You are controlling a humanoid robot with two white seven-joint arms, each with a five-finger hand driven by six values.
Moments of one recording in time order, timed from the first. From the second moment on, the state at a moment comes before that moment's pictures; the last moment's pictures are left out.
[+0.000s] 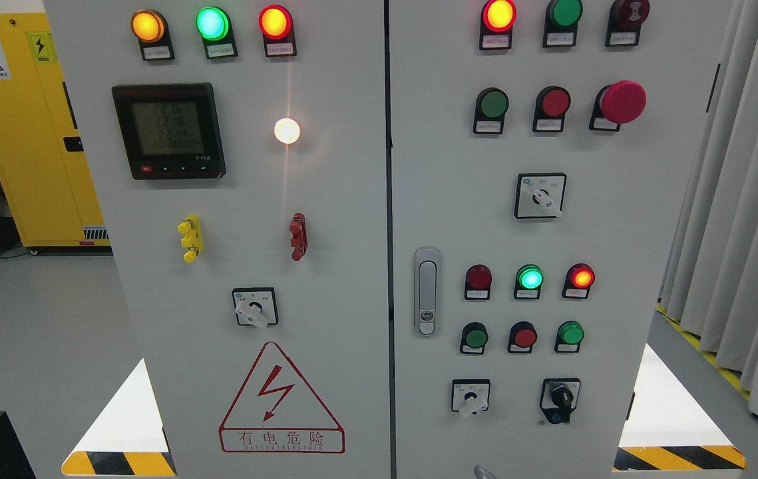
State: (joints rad) left arm 0.06 -0.10 -0.05 -0.10 0.07 -0.13 -0.05; right arm 0.28 0.00 0.33 -1.98 0.28 -0.30 -0.15
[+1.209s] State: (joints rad) left arm 0.06 -0.10 -0.05 -0.10 0.07 -0.13 -0.05; right arm 0.22 0.00 0.32 -1.98 0.29 -0.29 -0.13
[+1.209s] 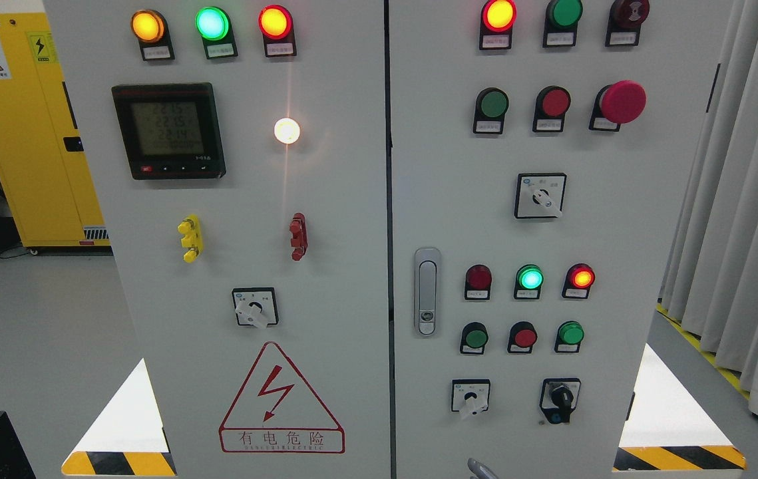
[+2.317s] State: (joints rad) left arm 0.06 -0.10 -0.05 -0.10 0.07 -0.13 -0.05; right arm -0.08 0.00 0.14 -1.81 0.85 -0.26 -0.14
